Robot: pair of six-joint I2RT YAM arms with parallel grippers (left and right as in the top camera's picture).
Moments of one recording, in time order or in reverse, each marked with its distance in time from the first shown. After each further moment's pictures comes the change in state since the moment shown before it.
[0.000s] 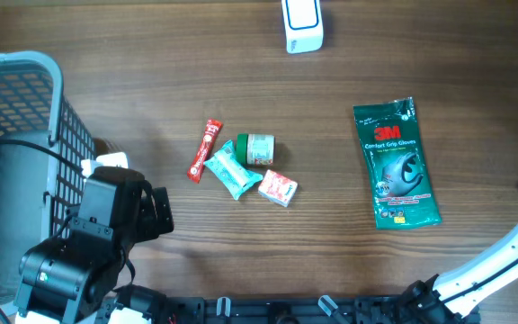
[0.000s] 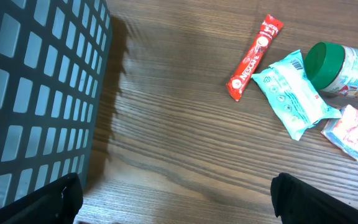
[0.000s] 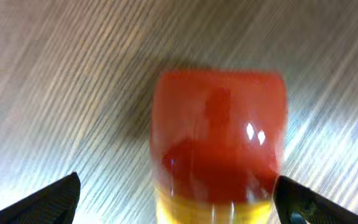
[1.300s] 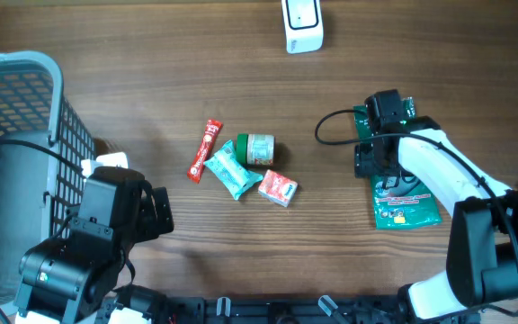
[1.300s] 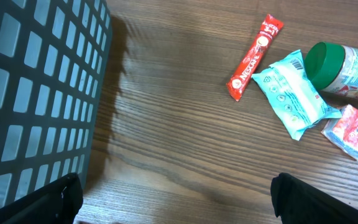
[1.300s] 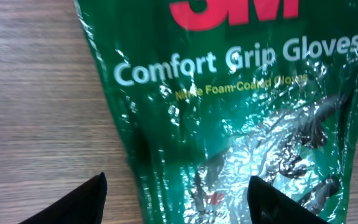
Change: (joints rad) left arm 0.000 0.000 0.000 0.000 0.000 0.000; right arm 0.989 -0.572 -0.867 0.101 0.005 0.023
